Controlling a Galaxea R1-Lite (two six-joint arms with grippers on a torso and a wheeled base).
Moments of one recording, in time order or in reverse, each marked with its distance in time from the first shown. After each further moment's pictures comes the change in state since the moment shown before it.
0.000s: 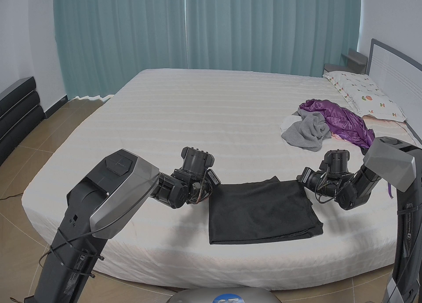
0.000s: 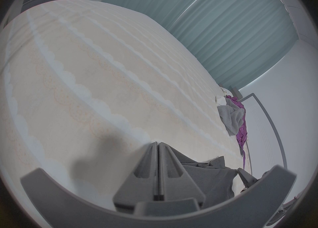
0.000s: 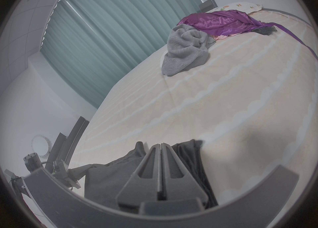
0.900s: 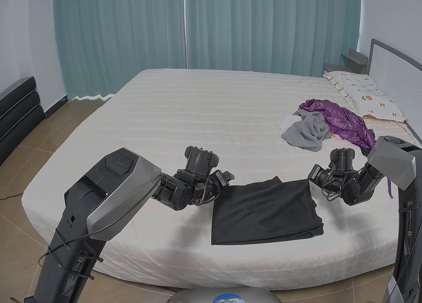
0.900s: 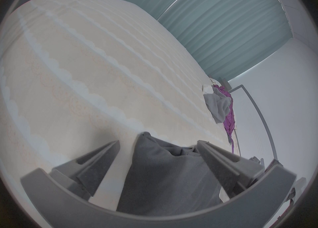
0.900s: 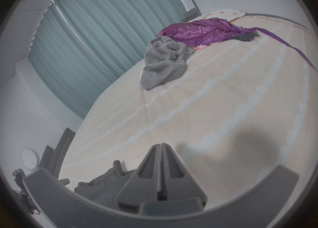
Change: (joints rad) left arm -0.031 -0.036 0.047 -0.036 -0.119 0.006; right arm -0.056 0.019 -0.051 0.052 -0.106 0.020
